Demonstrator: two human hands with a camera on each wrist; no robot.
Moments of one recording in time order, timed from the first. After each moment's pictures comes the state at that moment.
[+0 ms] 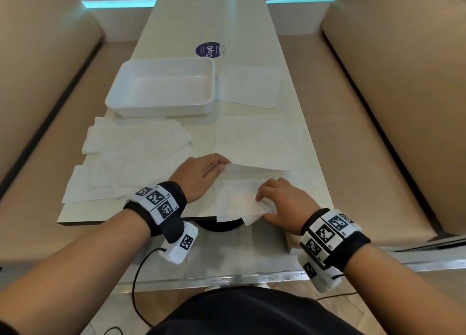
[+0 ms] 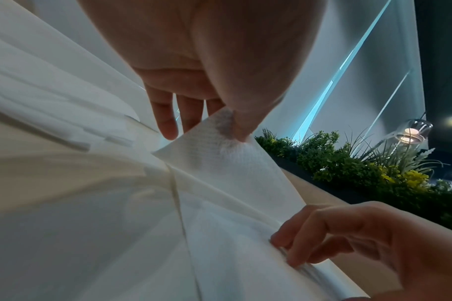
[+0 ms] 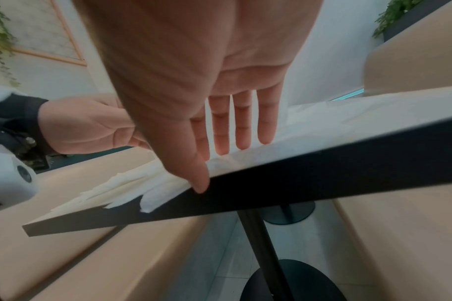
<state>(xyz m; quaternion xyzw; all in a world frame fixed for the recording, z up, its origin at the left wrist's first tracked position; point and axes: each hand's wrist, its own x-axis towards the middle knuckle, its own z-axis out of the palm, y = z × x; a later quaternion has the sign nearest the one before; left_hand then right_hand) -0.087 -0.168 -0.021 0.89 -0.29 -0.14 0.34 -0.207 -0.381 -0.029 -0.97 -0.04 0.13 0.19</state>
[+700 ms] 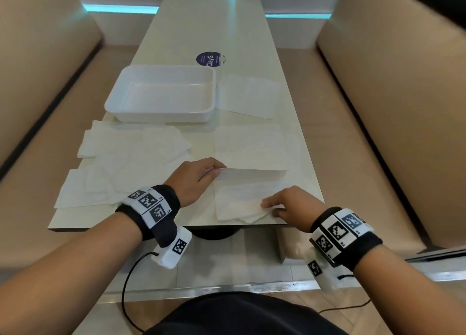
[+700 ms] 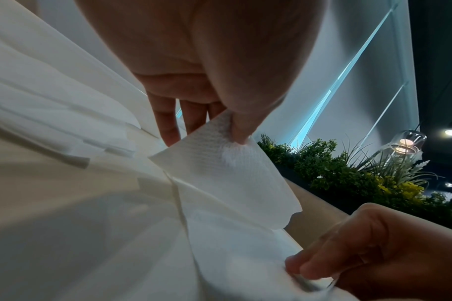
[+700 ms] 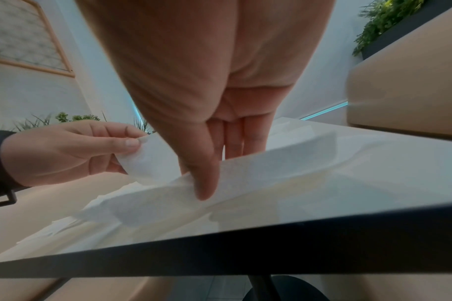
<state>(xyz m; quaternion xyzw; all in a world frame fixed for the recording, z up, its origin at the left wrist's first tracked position) -0.079 -0.163 -0.014 0.87 -0.29 -0.13 0.36 -0.192 -0.402 -0.016 -0.95 0.01 0.21 0.23</state>
